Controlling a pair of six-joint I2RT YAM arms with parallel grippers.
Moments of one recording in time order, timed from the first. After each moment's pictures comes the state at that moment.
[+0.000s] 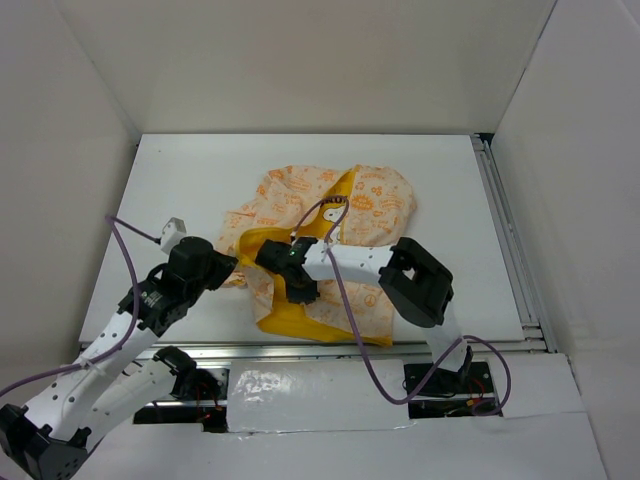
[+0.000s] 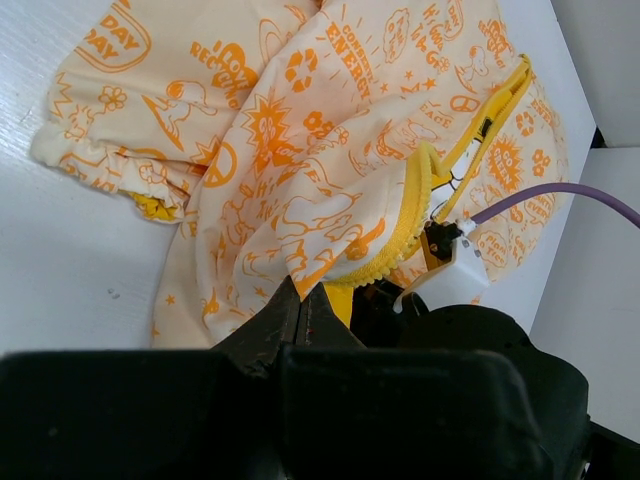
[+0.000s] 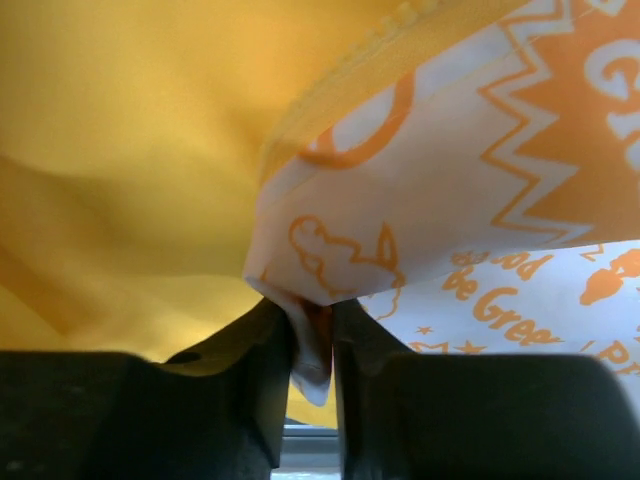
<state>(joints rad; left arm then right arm) -0.52 0.74 0.71 -0.62 -0.34 -1.18 1.06 2.04 1.48 -0.85 0.26 1.02</state>
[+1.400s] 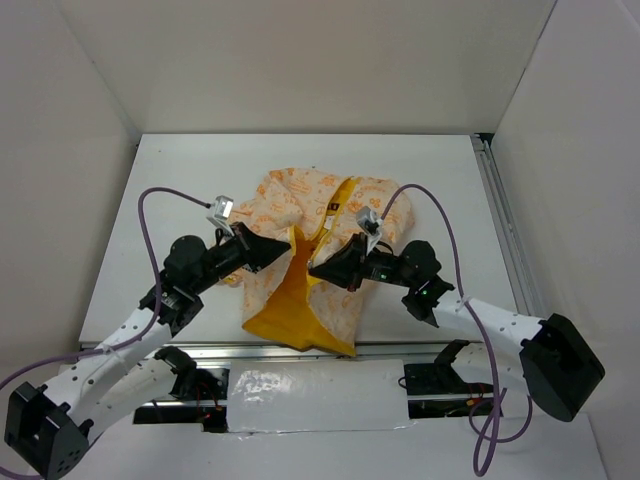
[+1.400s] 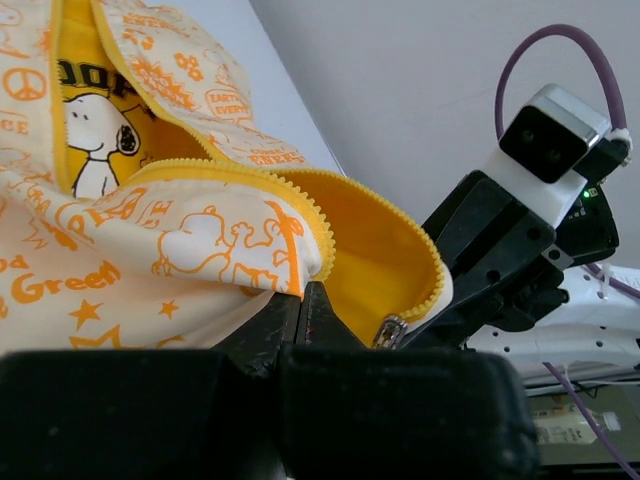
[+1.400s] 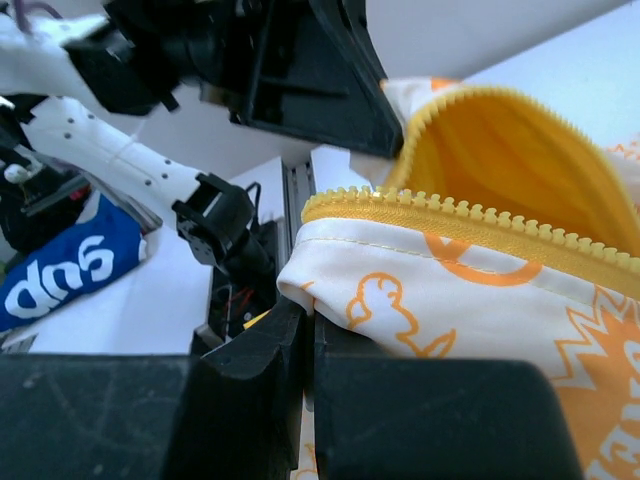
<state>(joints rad) -0.54 0.81 0.56 0.21 0.30 -0.82 0.69 1.10 0.44 0.83 -0.67 0.52</state>
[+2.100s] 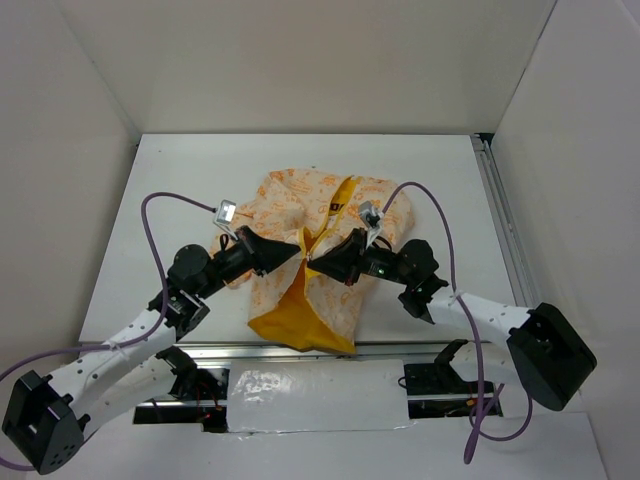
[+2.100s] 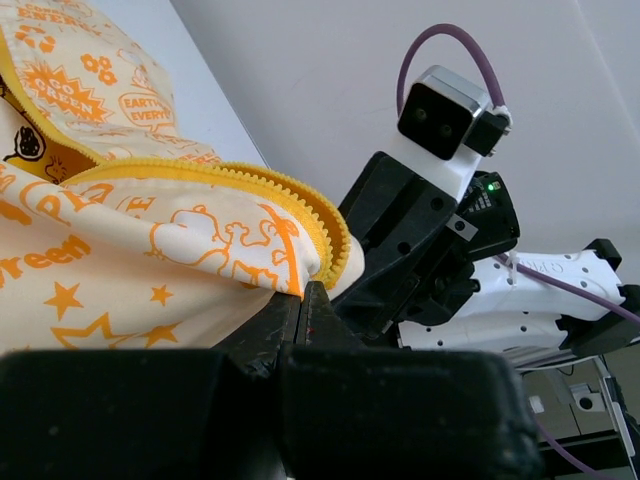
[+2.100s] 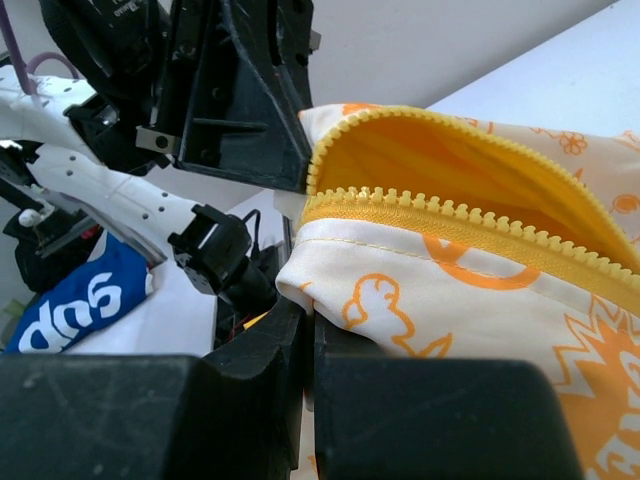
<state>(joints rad) -0.61 0.83 0.49 0.44 0.30 -0.95 0.67 1.17 0.43 0.96 -0.62 0.62</state>
